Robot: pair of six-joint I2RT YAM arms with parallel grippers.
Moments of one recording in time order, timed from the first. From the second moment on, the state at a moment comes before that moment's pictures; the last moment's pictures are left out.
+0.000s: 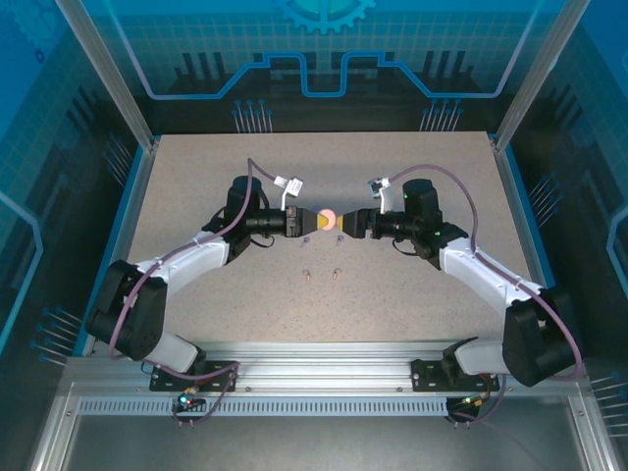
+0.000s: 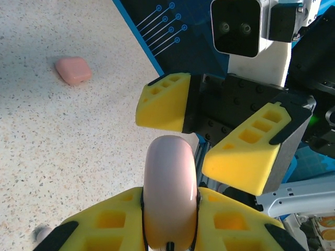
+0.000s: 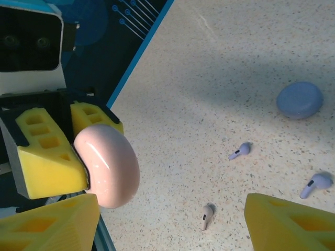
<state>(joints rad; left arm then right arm) -0.39 1.50 0.88 0.26 0.91 -0.66 0.38 1.34 0.85 -0.01 -0.68 0.45</state>
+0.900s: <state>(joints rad) -0.39 1.49 0.89 0.26 0.94 -0.66 0.34 1.40 0.81 0.01 -0.63 0.48</state>
